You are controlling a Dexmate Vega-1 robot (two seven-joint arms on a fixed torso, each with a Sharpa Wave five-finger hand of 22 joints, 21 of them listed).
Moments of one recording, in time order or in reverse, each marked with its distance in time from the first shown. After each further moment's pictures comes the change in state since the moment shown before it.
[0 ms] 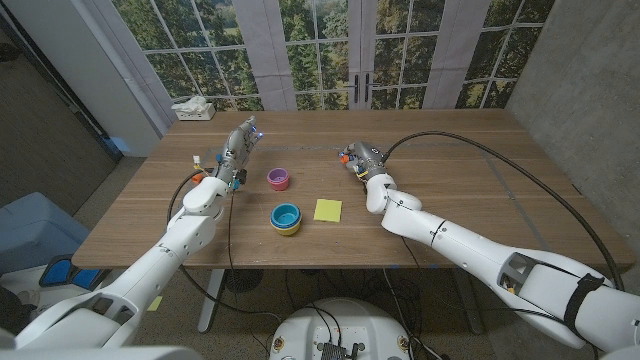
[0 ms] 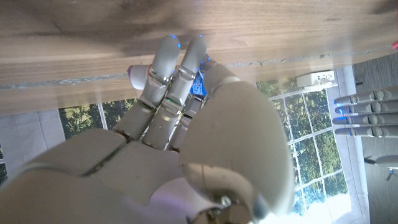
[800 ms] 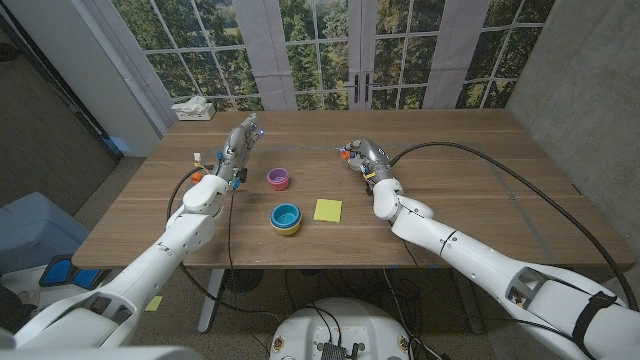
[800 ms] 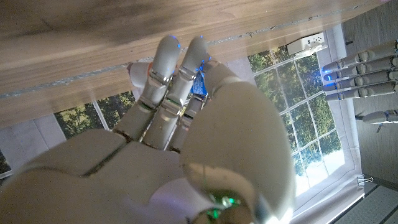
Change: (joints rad) left arm 0.000 0.013 0.008 -0.025 0.036 -0.006 0.015; left_hand 0.001 -0.001 -0.004 -0.004 0.000 0.000 0.000 0.000 0.000 0.000 0.000 0.000 0.000 0.000 0.000 0.001 0.000 0.007 0.000 -0.008 0.000; right arm -0.086 -0.016 0.105 -0.019 0.040 0.192 -0.046; right_hand -0.015 -0.007 0.003 -0.003 0.000 0.003 -0.003 0.015 0.014 0.016 -0.002 -0.008 0.011 0.002 0.002 -0.030 -0.020 -0.004 0.003 -0.007 -0.005
